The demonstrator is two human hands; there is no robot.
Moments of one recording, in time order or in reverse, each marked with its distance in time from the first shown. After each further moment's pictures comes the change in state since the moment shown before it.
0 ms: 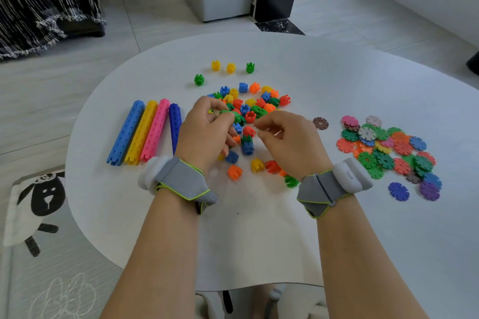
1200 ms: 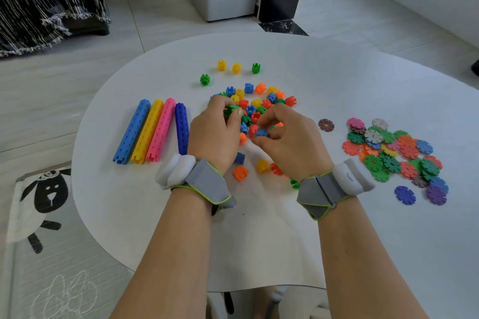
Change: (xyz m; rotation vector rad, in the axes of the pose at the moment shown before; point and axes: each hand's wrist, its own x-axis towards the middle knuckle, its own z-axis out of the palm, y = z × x) left_hand -0.005 0.005 0.003 0.514 0.111 0.227; right_hand 0.001 -0.010 0.005 0.067 0.004 -0.043
